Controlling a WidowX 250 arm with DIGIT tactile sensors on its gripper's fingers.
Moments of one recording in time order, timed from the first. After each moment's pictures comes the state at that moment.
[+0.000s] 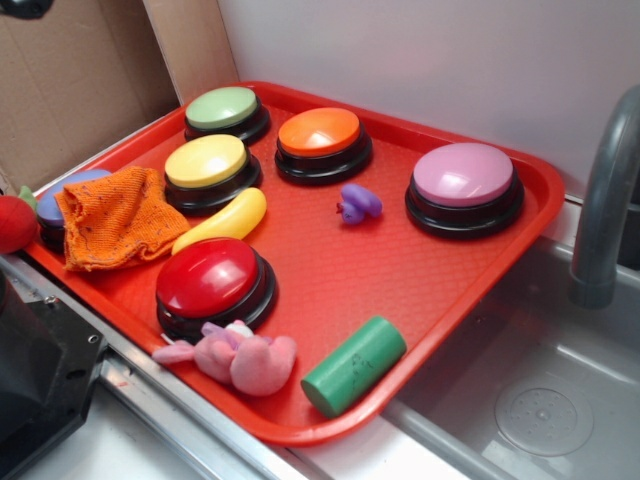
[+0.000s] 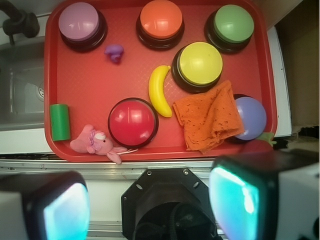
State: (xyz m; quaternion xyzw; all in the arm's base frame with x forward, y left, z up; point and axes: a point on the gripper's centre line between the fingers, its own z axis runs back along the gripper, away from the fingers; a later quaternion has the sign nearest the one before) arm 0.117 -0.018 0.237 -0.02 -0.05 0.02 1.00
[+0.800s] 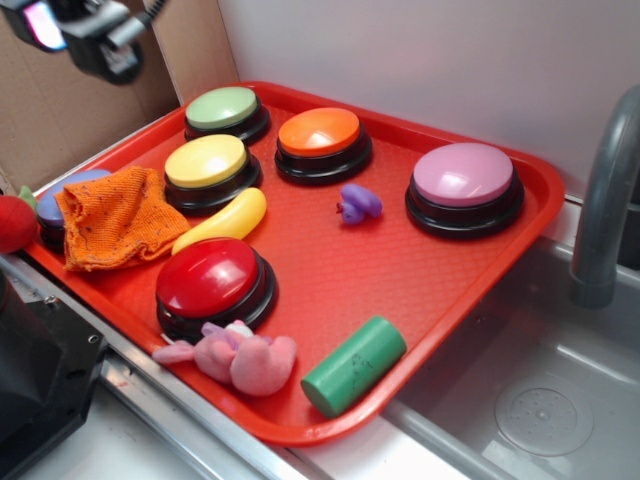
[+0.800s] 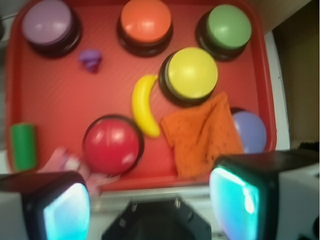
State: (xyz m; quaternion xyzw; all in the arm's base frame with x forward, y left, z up) arm 0.161 -0.006 0.181 0.03 -0.07 0.03 1.00
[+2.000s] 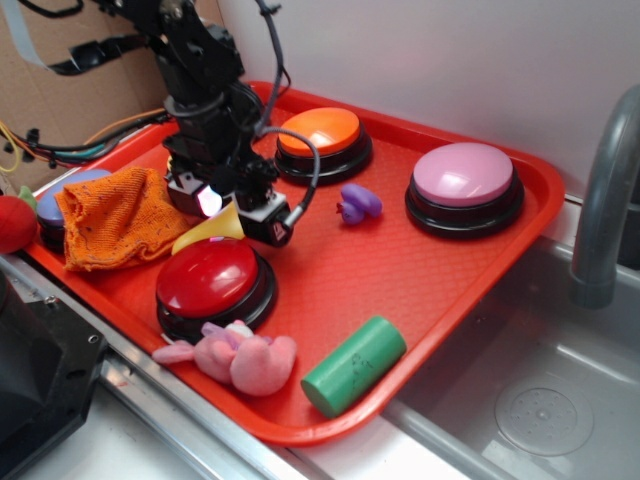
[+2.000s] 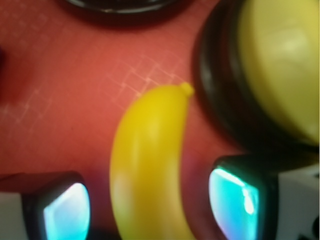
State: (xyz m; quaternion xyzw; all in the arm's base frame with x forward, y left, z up) arm 0.222 0.000 0.021 0.00 -0.05 0.09 0.99
